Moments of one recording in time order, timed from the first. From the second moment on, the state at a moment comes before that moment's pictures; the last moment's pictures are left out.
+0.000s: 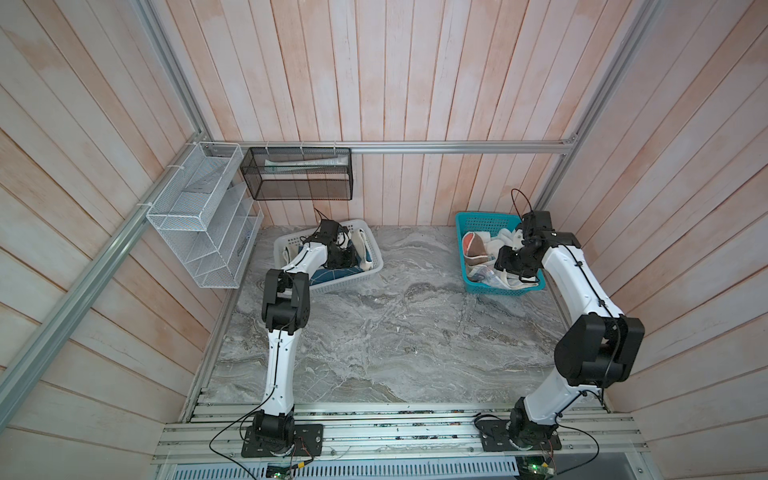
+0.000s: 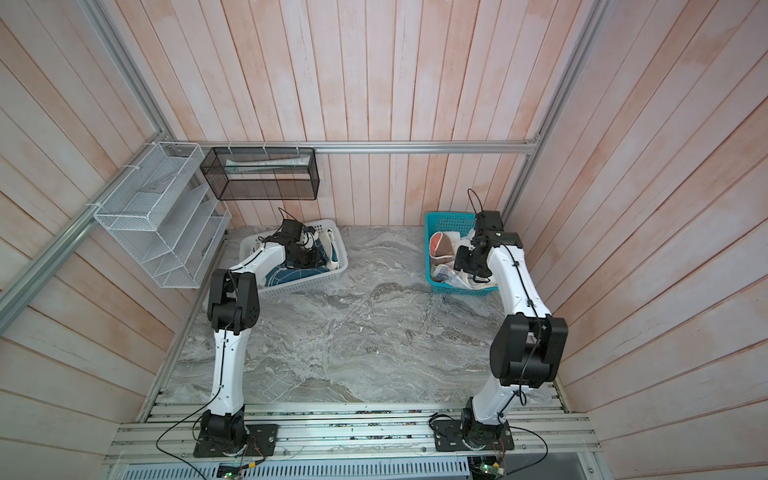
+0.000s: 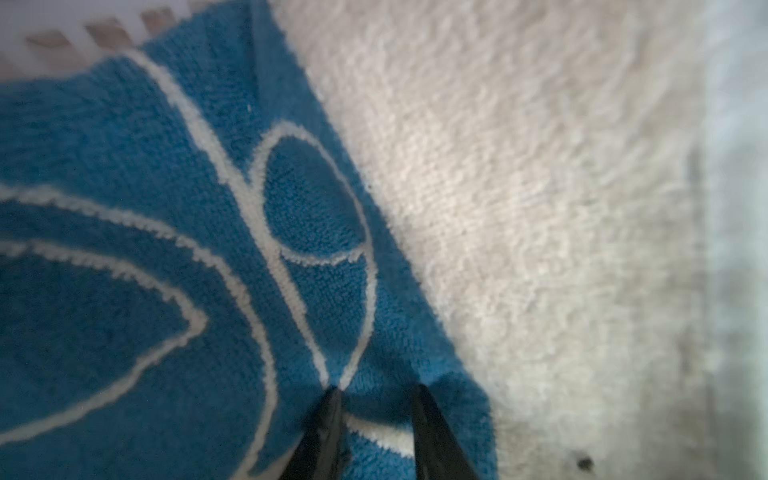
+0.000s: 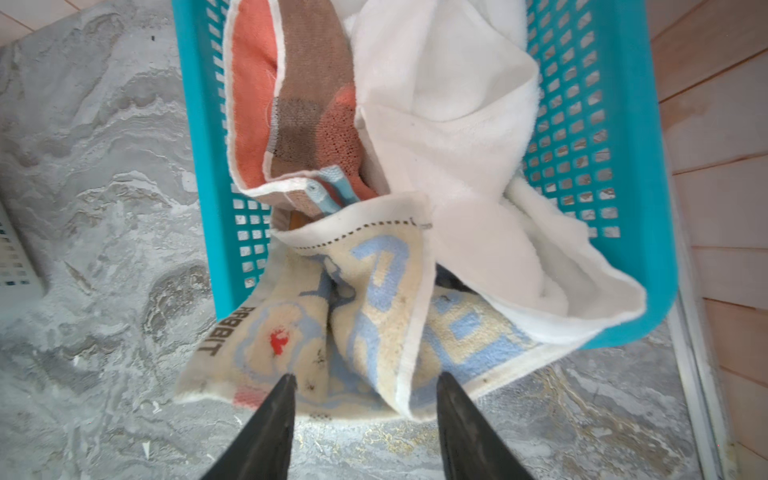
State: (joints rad) left arm -0.15 2.42 2.02 -0.63 0.38 -0.09; right arm -0.03 1.70 1.59 -0.99 -0.04 0.22
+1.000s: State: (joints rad) left arm -0.15 1.96 1.80 -0.62 0.41 -0.08; right arm 0.00 1.69 1.44 -0.88 -0.08 0.12
